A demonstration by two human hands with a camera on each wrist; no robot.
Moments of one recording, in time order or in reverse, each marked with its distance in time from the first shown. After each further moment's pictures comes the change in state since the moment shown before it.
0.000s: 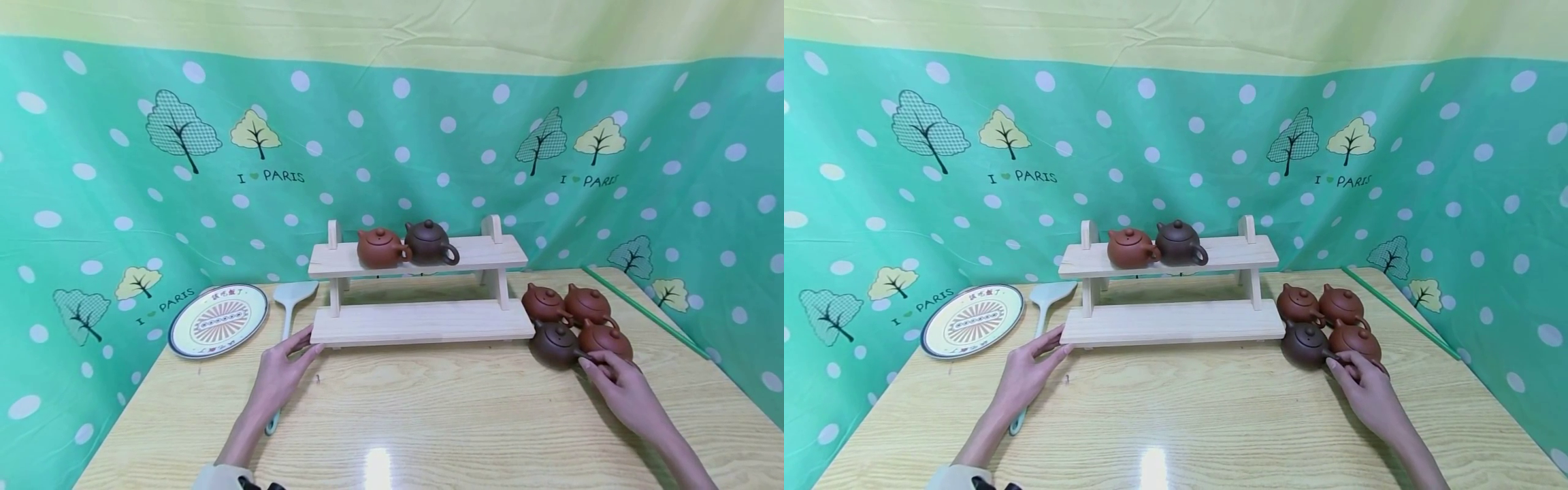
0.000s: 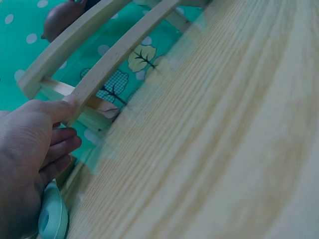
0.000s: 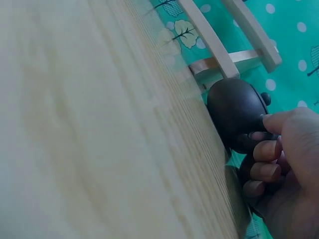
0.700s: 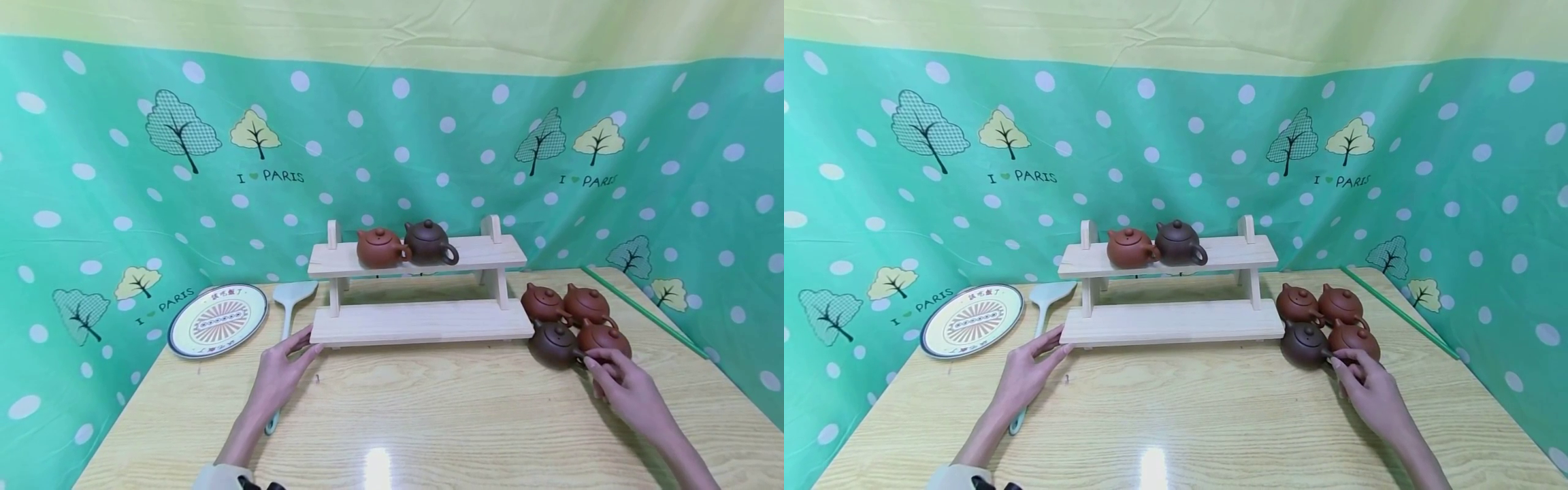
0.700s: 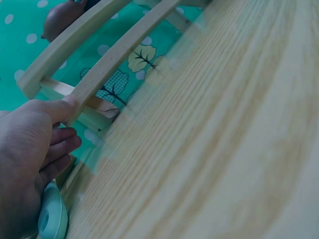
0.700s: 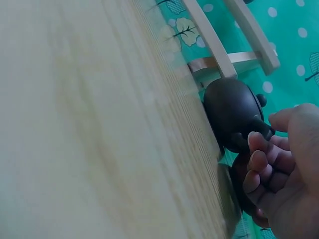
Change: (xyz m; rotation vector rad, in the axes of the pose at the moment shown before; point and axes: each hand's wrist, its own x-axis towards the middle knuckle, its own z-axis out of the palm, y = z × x) left_hand -0.001 0.000 0.000 -0.009 -0.004 -0.012; right_hand -0.005 -0.012 -0.007 0.071 -0.041 0.113
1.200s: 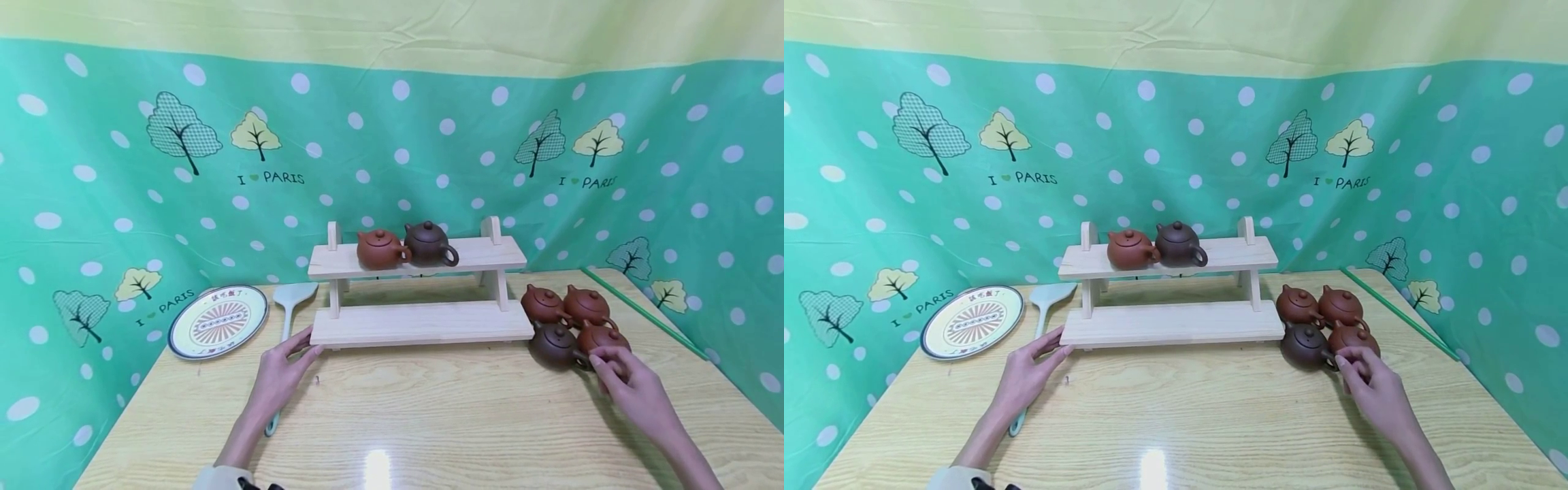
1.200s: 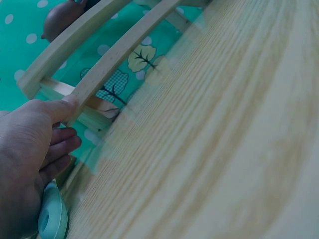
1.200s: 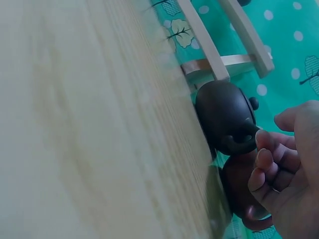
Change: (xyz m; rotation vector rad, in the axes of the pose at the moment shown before) left_hand 0.000 -0.001 0.000 0.017 0.002 -0.002; right_hand -0.001 -0.006 -0.007 -0.013 0.030 -0.020
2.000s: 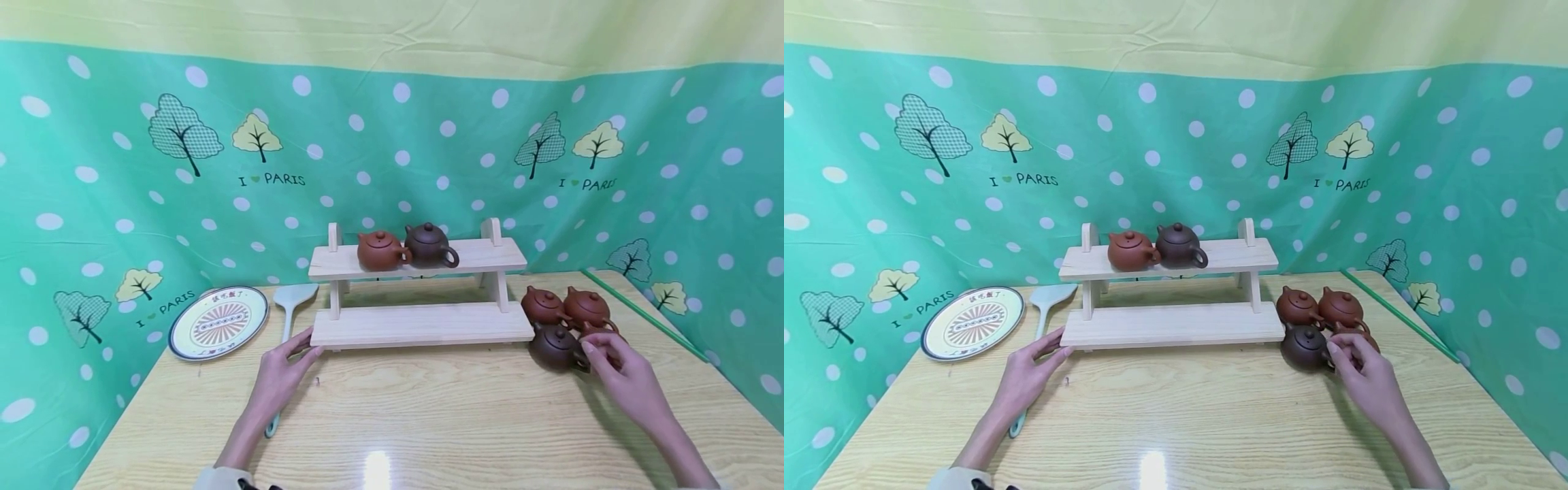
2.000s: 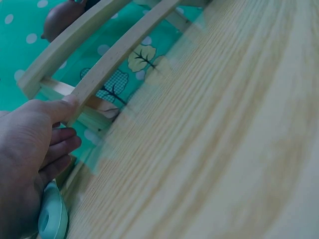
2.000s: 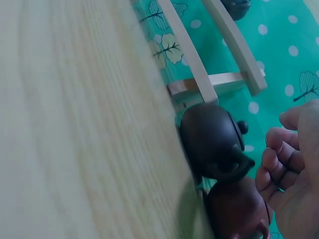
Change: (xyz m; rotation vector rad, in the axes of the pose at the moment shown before) left_hand -0.001 0.000 0.000 0.000 -0.003 0.000; right_hand 0.014 -0.017 0.002 0.004 0.089 -0.111
